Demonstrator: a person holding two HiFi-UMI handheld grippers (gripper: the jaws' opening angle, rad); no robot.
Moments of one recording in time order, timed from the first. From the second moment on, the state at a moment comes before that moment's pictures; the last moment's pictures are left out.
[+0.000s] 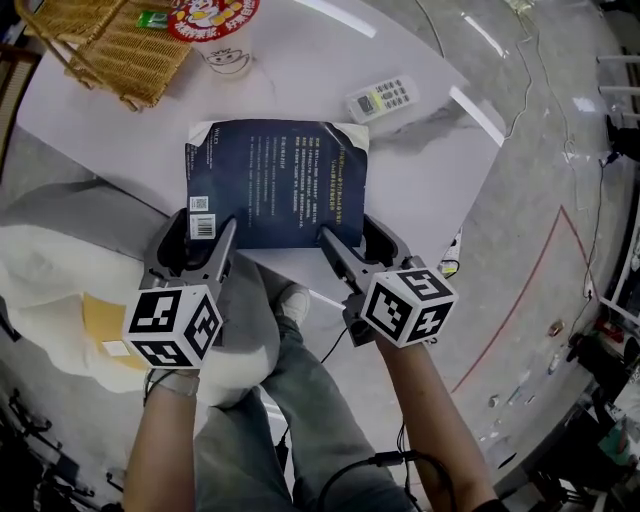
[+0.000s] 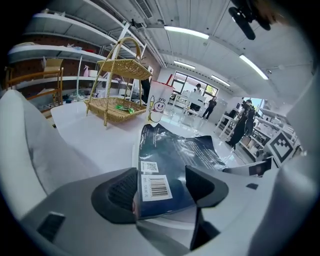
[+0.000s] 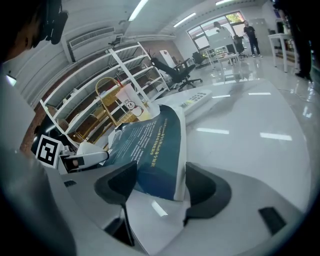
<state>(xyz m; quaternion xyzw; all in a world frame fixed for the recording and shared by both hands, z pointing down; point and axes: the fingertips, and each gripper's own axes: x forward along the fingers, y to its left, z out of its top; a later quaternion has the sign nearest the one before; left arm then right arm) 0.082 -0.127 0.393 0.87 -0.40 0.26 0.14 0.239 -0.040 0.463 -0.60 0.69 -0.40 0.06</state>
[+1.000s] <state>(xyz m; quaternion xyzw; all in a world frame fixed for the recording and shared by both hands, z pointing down) -0.021 -0.028 0.235 0.93 -0.34 0.14 0.06 0.119 0.019 0.289 -0.57 0.78 -0.24 0.09</state>
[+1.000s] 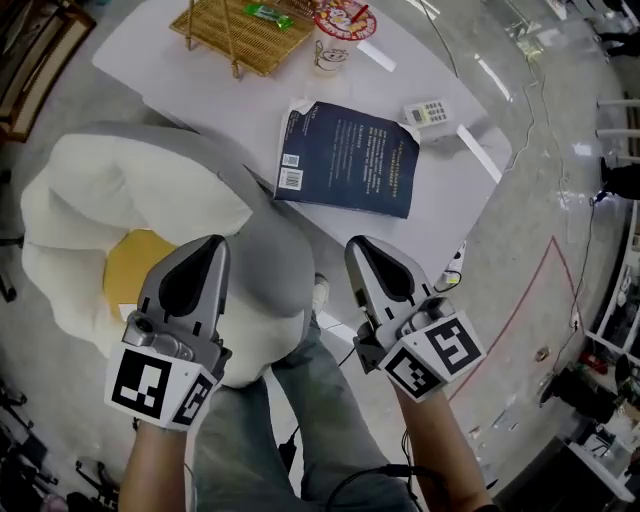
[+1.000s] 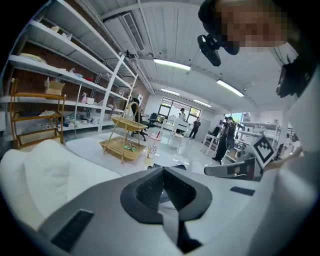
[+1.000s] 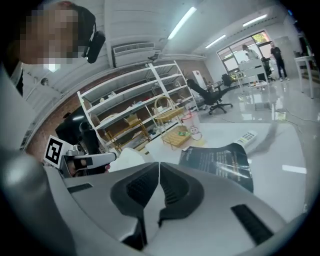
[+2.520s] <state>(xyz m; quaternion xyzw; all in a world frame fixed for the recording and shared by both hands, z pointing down) -0.293 0.223 -0.066 0.91 -0.41 0.04 0.01 -0.201 0.223 -0.079 -0.39 0.91 -0.06 0.13</state>
